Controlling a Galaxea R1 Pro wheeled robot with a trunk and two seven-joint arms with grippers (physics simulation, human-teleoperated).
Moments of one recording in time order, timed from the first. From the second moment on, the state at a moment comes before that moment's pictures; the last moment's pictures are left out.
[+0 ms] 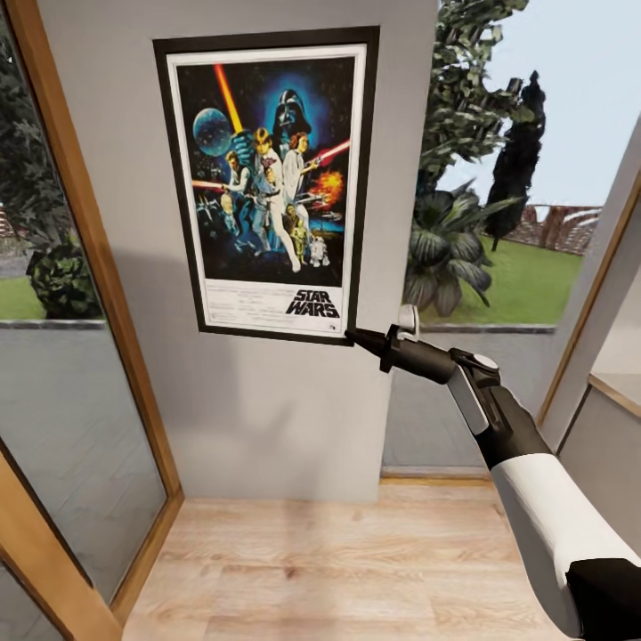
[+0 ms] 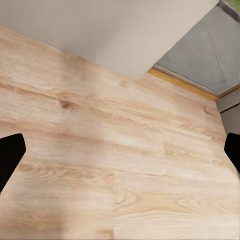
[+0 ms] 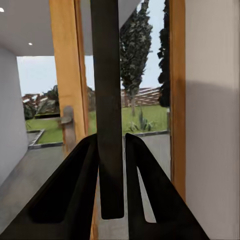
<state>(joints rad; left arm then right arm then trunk) -0.26 0.21 -0.69 -0.04 1.27 -0.47 -0.82 -0.93 -0.08 0.10 -1.02 -0.43 0.26 1.18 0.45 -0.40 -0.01</state>
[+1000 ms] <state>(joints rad) -0.26 0.21 -0.69 -0.04 1.27 -0.47 -0.82 -0.93 -0.08 0.10 -1.01 -0.43 0.26 1.18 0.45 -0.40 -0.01</state>
